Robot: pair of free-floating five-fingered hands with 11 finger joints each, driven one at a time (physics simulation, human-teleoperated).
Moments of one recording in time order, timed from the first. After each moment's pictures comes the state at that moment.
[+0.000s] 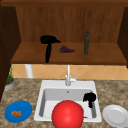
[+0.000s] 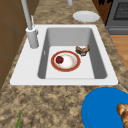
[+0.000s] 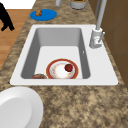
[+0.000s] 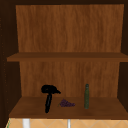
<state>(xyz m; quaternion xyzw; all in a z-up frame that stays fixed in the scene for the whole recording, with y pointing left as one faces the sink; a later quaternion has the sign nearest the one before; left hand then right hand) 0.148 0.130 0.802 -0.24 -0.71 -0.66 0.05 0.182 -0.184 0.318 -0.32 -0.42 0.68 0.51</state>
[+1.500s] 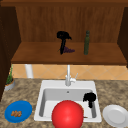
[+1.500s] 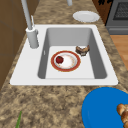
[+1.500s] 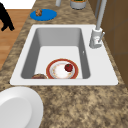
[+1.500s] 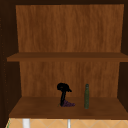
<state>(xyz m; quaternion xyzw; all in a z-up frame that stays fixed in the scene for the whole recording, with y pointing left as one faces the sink) 0.340 0.055 0.747 -0.26 -0.70 -0.66 0.08 0.182 -0.184 0.318 -0.32 -0.42 0.68 0.51</state>
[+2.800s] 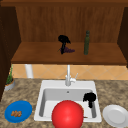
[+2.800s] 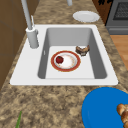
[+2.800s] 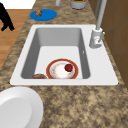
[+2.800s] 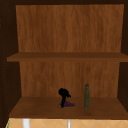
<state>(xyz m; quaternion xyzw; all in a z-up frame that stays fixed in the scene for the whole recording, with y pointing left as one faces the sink) 0.538 0.059 0.630 -0.30 -0.70 -0.64 0.12 0.182 -0.184 0.318 -0.32 -0.42 0.68 0.51</state>
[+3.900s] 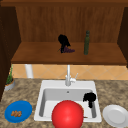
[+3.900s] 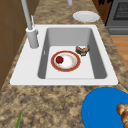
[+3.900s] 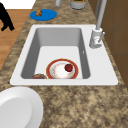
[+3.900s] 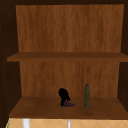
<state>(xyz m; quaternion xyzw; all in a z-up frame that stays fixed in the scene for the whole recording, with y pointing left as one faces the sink) 0.584 0.063 0.615 -0.38 -0.68 -0.59 0.21 0.182 -0.184 0.318 -0.32 -0.42 0.68 0.51</state>
